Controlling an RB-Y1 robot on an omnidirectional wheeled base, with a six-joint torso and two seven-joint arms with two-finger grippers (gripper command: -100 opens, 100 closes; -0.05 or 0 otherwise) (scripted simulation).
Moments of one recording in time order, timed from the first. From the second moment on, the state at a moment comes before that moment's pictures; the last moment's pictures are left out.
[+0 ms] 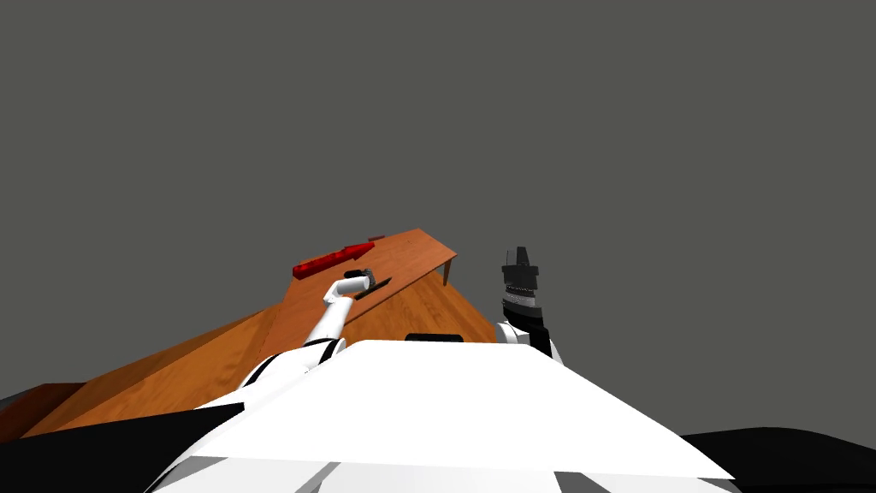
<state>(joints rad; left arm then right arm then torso) -0.24 0.35 0.31 -1.16 0.17 0.69 0.29 0.53 -0.01 0.05 -2.28 0.02 -0.52 0.09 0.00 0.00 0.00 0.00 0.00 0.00</state>
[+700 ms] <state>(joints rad) -0.31 0.36 0.33 -0.99 0.19 0.86 0.30 0.53 -0.01 0.05 -2.28 0.02 -0.52 0.09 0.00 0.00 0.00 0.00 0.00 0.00</state>
